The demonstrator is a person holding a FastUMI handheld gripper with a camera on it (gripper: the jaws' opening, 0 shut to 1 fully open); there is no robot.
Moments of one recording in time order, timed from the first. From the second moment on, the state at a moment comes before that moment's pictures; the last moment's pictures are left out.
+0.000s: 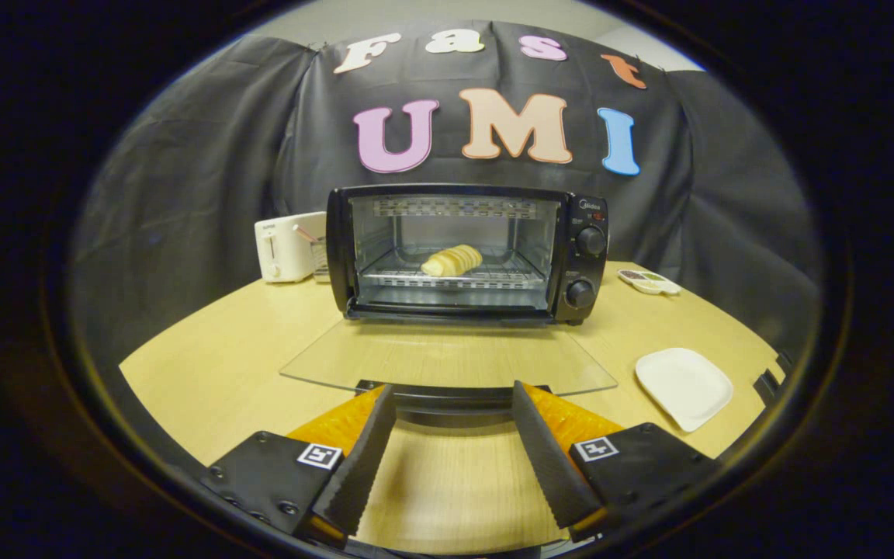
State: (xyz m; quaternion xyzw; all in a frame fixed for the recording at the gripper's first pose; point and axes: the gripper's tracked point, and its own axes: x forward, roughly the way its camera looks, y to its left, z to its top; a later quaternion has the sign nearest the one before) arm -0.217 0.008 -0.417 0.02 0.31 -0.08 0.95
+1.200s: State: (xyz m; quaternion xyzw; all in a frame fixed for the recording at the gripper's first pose) arm -0.229 0.015 -0.433 0.00 0.32 -0.09 0.94
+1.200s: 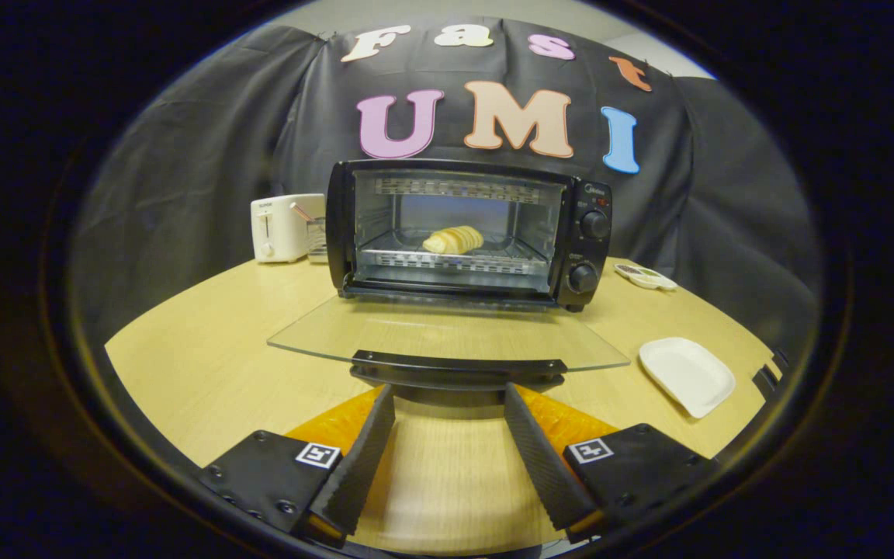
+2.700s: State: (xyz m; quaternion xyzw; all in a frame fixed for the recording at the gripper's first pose) arm -0.060 -0.031 -0.347 0.04 0.18 -0.11 0.98
